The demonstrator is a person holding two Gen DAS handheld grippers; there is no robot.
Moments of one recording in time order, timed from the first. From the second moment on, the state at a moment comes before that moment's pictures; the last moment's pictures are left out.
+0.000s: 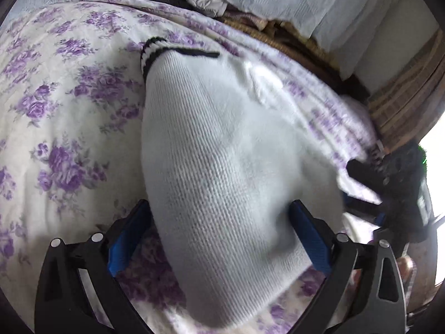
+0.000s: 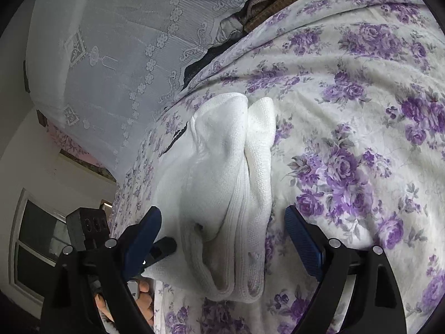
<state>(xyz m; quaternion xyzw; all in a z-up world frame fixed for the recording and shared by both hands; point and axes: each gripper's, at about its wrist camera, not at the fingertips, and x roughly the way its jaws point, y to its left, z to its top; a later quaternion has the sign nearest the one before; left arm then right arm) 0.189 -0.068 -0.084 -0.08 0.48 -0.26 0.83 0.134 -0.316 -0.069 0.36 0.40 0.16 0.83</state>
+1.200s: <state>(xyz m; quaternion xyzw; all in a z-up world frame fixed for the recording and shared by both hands) 0.132 -0.249 -0.001 0.06 0.38 -0.34 0.86 0.083 -0.439 -0.003 0.28 0.30 0.08 0.91</state>
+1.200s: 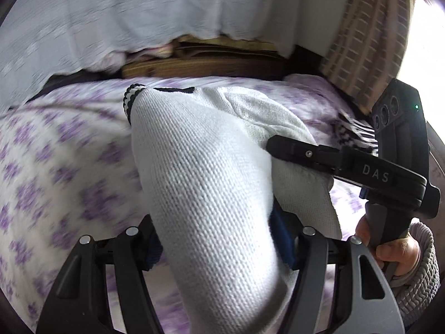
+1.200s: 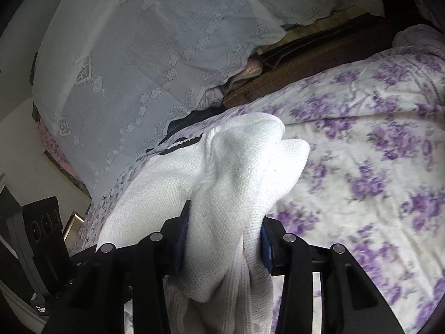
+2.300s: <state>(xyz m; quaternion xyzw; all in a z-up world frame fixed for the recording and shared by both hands) 0.054 -0.634 0.013 0.18 0.35 -0.48 0.78 -0.094 -0.770 0.001 0.33 0.18 -0.15 0.91</state>
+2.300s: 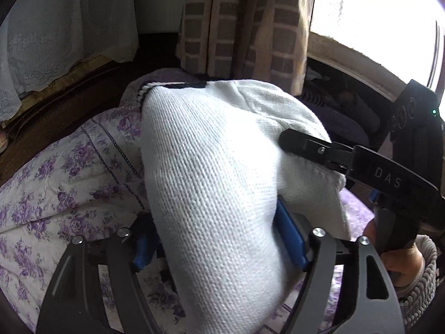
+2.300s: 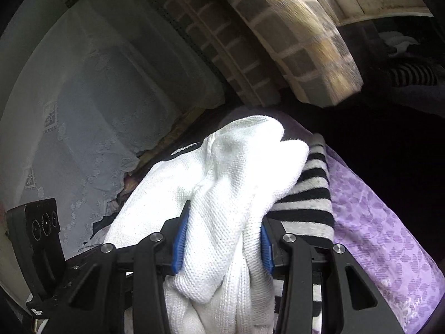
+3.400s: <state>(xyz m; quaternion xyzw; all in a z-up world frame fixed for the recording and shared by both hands) -0.013 -0.497 -0.015 0.16 0.26 -0.35 0.89 -0.190 -0.601 -0.012 0.14 0.14 -0.36 0.91</state>
